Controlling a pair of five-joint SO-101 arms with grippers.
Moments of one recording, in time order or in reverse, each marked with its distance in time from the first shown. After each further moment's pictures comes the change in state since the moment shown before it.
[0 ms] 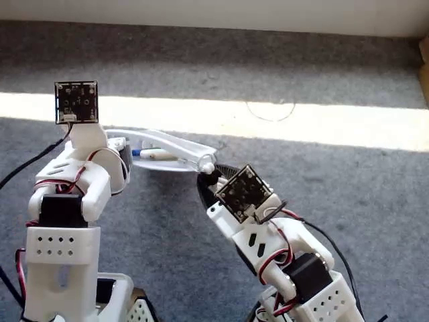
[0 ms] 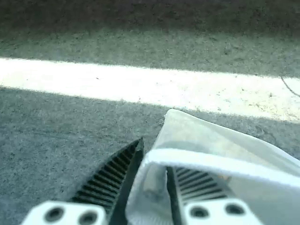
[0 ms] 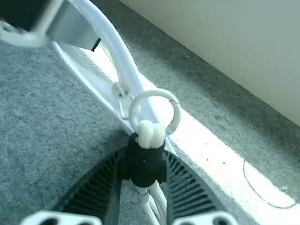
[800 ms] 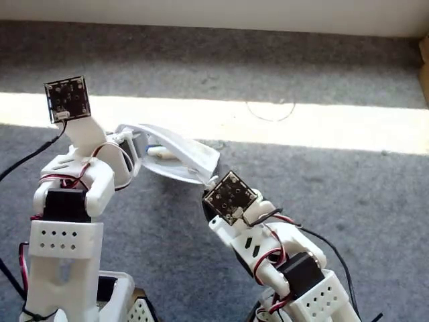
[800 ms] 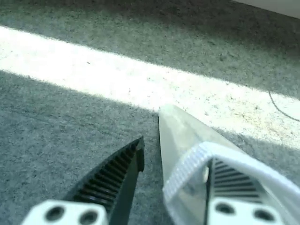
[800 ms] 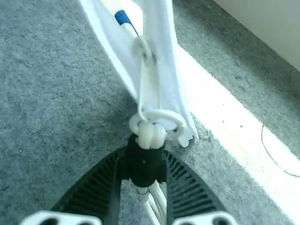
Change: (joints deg) left arm 3.0 0.1 -1.5 0.0 11.0; right arm 0.1 -0.8 6.9 4.9 2.9
